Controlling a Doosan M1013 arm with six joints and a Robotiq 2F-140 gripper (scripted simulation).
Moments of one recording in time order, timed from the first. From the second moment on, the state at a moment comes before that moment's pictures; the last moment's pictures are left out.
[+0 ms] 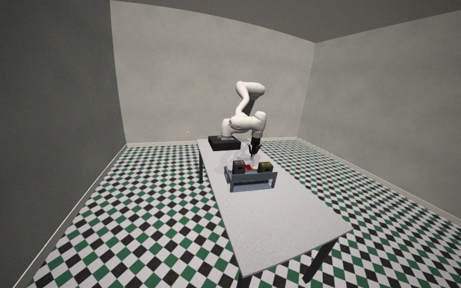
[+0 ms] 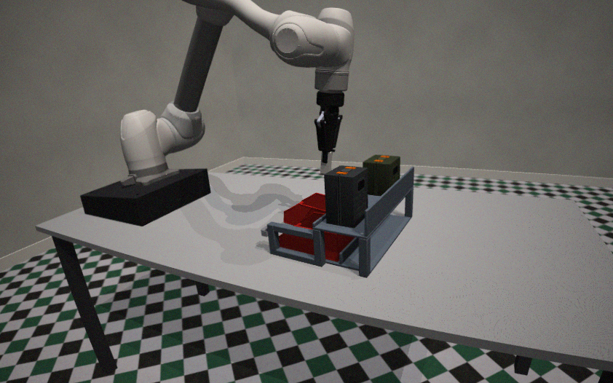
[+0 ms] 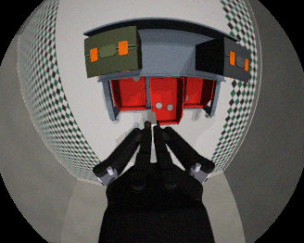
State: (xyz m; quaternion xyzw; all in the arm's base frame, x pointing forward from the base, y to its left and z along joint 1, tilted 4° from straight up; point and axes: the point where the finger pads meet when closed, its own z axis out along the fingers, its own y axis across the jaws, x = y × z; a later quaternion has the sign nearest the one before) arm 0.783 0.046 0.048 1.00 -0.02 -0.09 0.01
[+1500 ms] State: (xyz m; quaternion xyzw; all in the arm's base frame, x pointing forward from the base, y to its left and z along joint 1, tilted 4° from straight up) arm 0.735 0.027 0.043 0.96 0.28 -0.07 -0.01
